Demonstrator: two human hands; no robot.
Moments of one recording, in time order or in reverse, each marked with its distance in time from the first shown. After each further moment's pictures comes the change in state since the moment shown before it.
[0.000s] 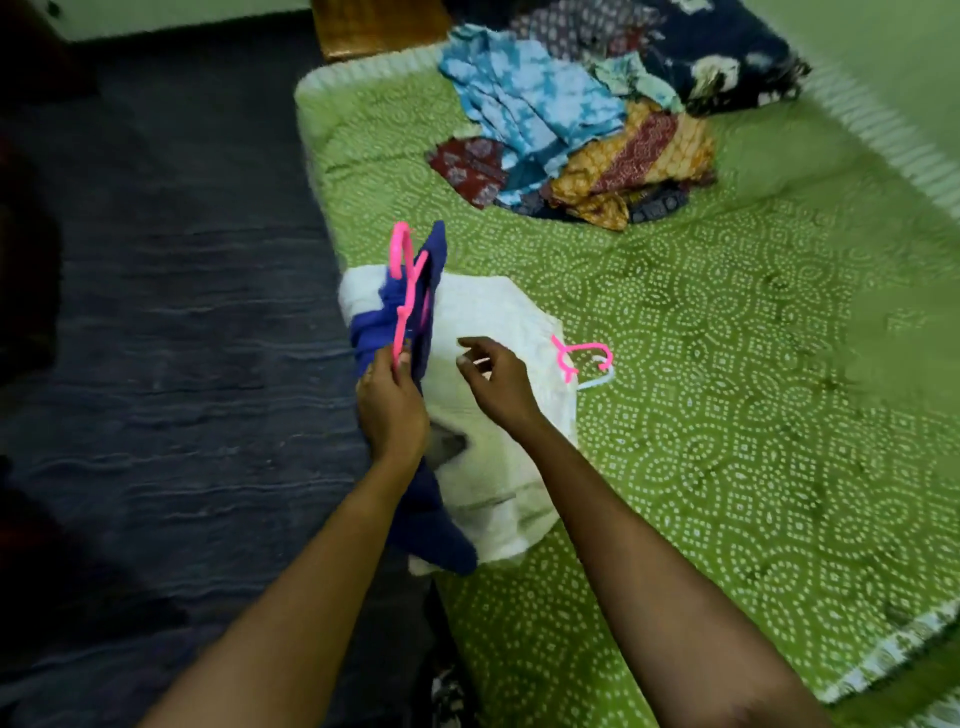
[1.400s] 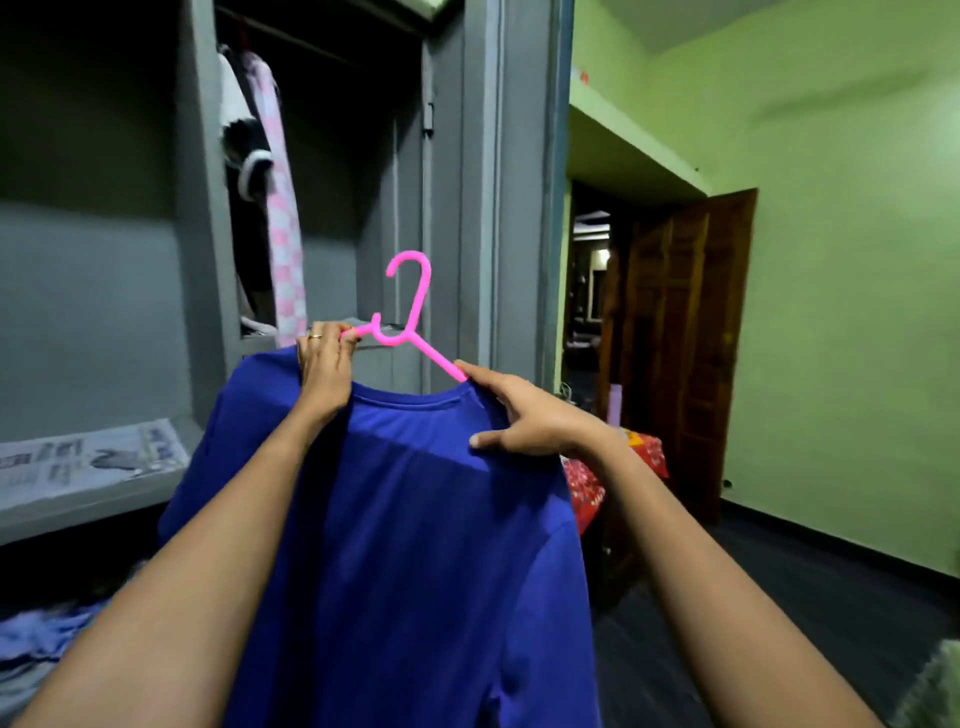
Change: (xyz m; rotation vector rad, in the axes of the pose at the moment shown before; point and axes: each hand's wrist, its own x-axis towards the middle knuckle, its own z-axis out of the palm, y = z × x) left_hand -0.249 -0.016 -0.851 0.461 1.281 0.239; right_hand -0.442 -0.597 0.201 -0.290 -0.994 -1.460
